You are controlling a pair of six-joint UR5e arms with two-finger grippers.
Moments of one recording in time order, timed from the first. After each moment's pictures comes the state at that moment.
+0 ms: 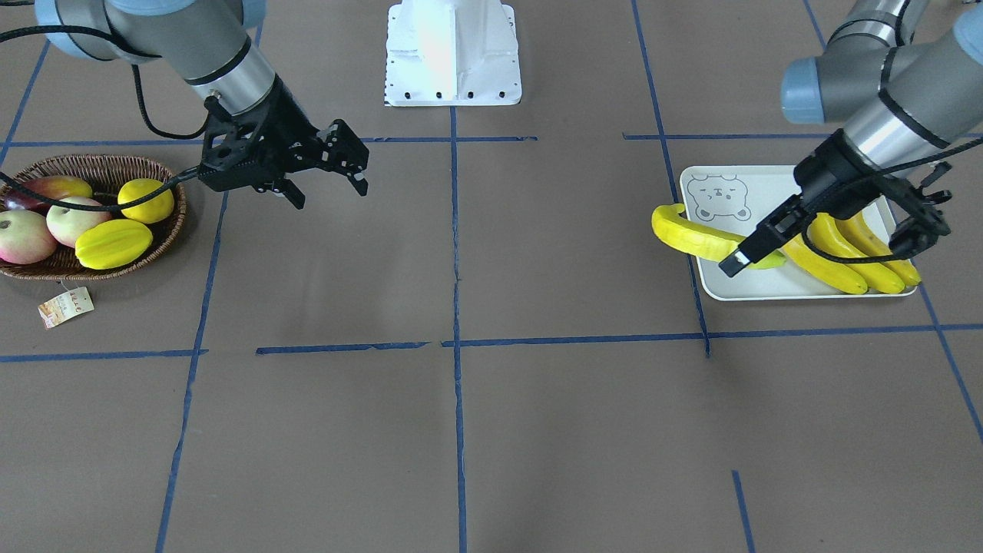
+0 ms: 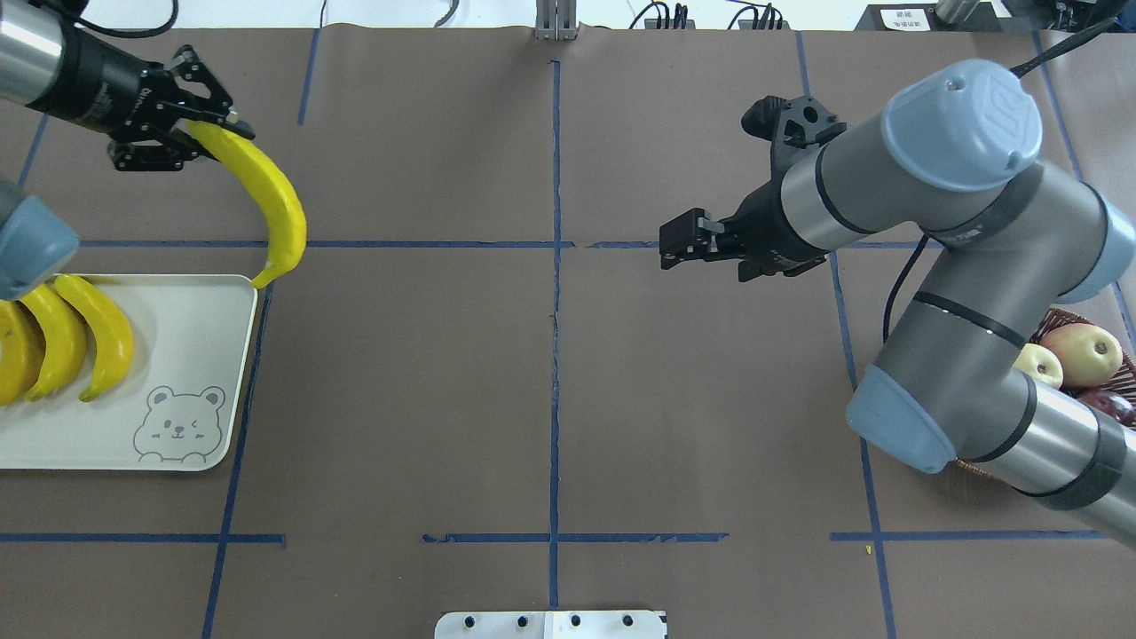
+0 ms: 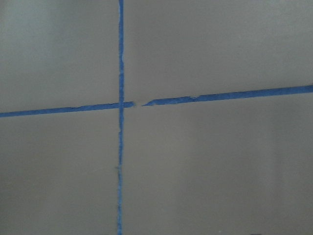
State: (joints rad) left arm -1.12 -1.87 -1.72 -2.18 -2.39 -1.68; right arm 0.76 -1.16 1.96 -1.38 2.09 1.18
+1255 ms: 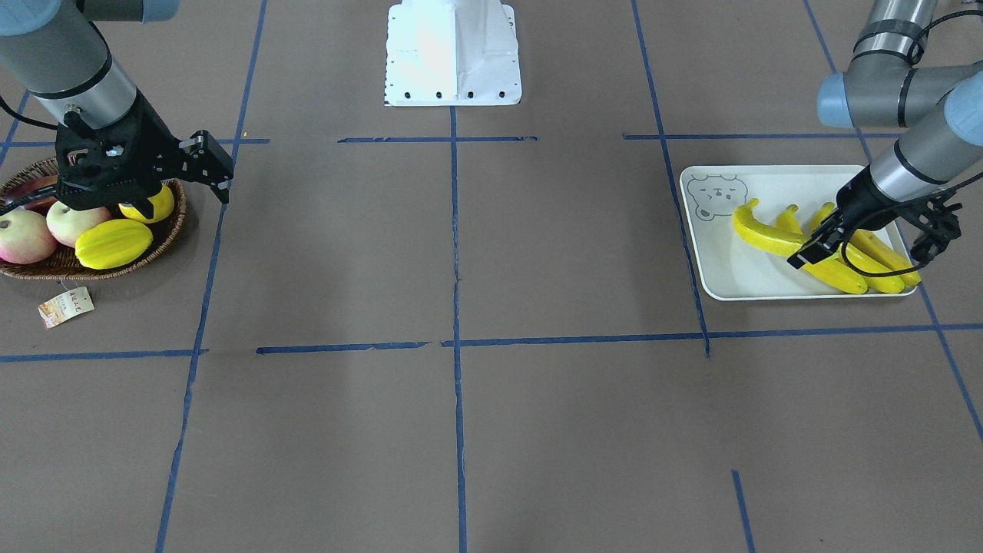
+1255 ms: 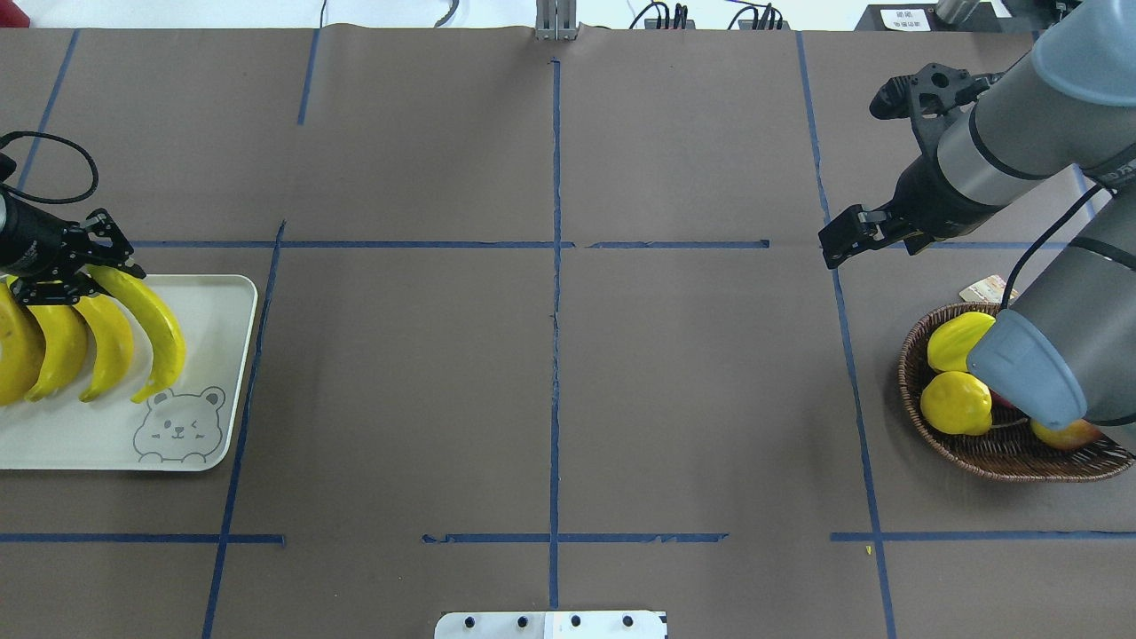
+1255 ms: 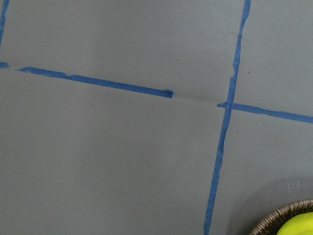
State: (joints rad) left arm -1.03 -1.63 -1.60 -2.20 -2.26 -1.61; right arm 0.90 -1.26 2.06 -1.73 2.14 0.70
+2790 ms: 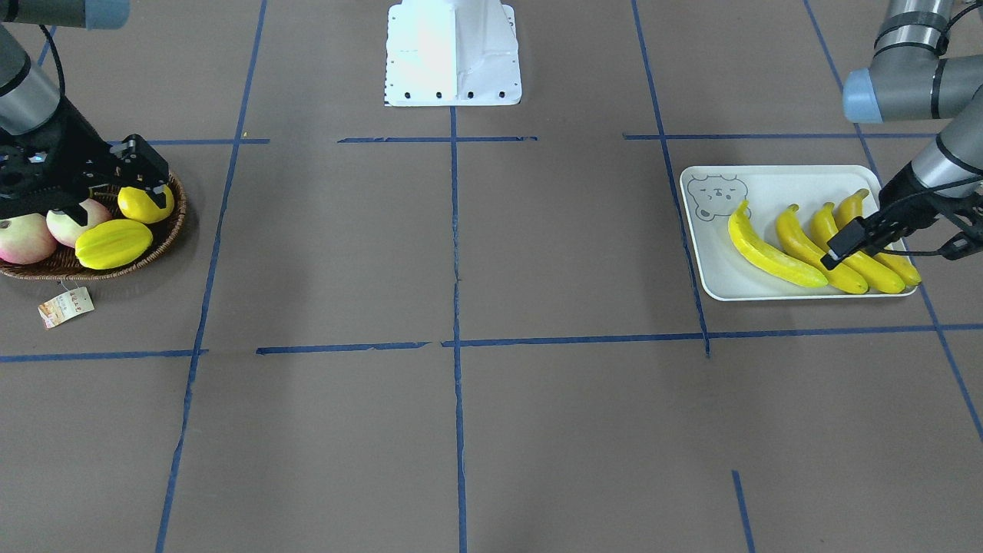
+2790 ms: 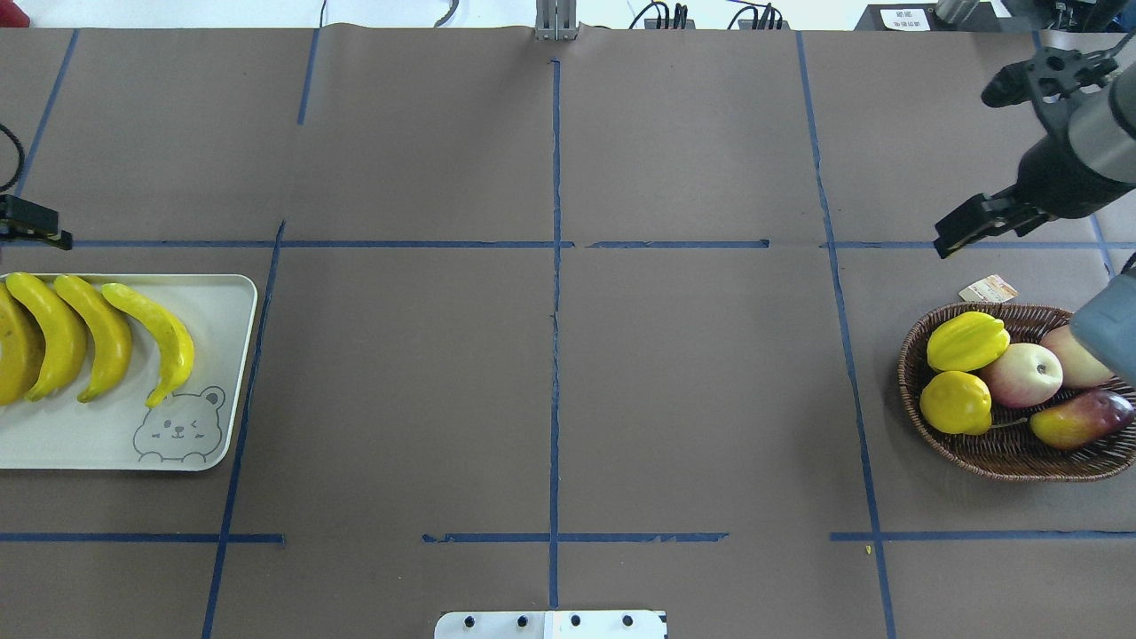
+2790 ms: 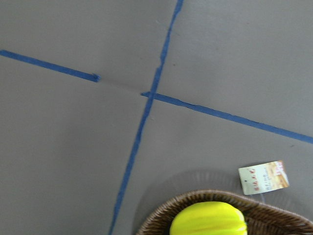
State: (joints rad) left arm -1.21 -1.57 -1.64 -2.08 -2.28 -0.76; right arm 1.09 -1.42 2.05 -1.74 2.20 0.36
